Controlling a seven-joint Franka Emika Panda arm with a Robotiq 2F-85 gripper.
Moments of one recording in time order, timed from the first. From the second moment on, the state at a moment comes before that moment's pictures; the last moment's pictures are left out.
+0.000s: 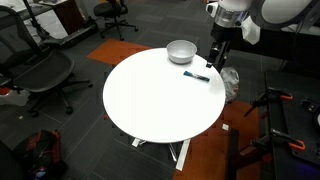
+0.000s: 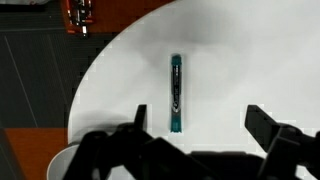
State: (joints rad) arm -0.10 0.10 -0.11 -2.52 -0.11 2.71 -0.07
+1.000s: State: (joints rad) arm -0.09 0.35 -0.11 -2.38 -0.10 2.78 -0.07
